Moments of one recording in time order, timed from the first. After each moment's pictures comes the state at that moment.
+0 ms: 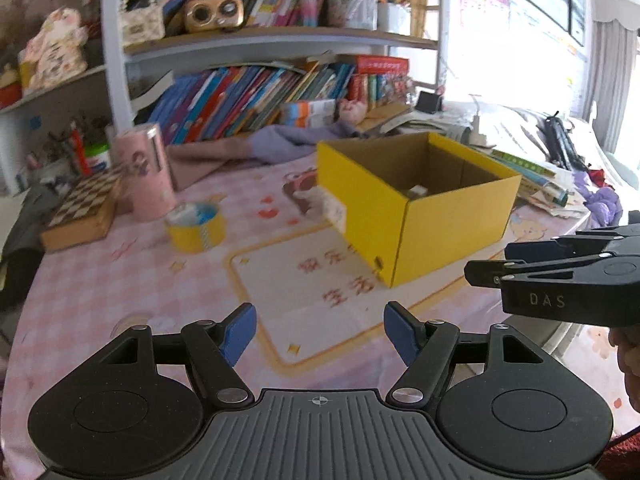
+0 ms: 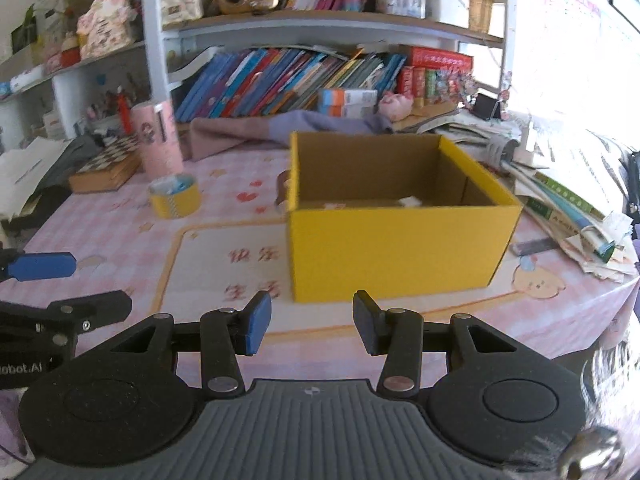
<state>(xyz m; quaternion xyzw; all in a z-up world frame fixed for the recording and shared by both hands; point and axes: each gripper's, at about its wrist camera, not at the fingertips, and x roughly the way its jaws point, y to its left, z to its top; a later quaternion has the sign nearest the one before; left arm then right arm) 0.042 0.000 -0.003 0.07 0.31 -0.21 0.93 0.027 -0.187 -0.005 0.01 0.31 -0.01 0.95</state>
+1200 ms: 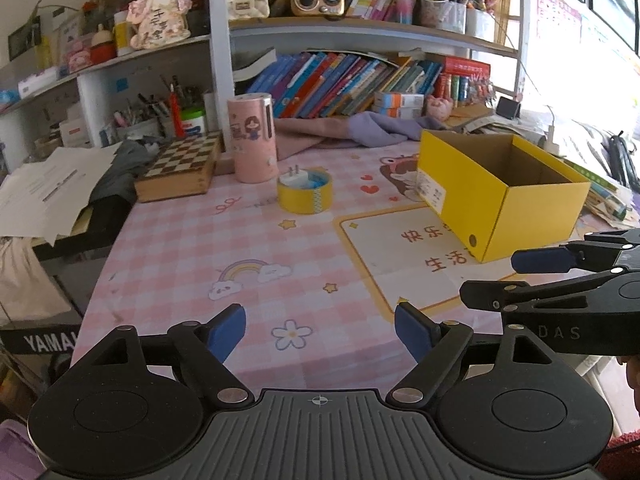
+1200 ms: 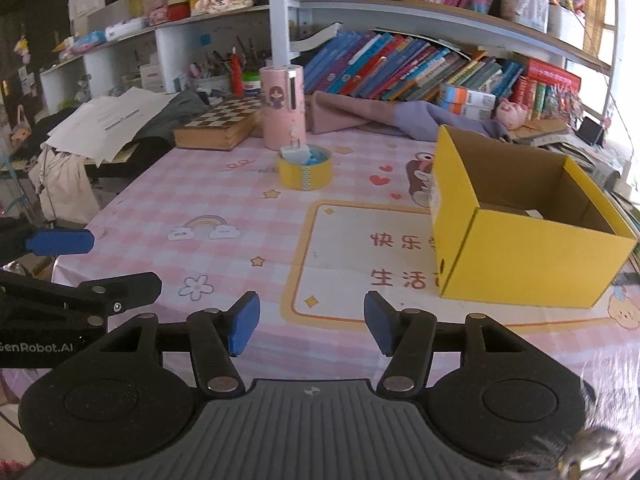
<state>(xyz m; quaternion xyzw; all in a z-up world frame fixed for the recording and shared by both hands) 0.023 0.082 -0.001 0.05 0.32 -0.11 0.94 0.029 -0.088 -0.006 -0.03 0.33 0.12 0.93</state>
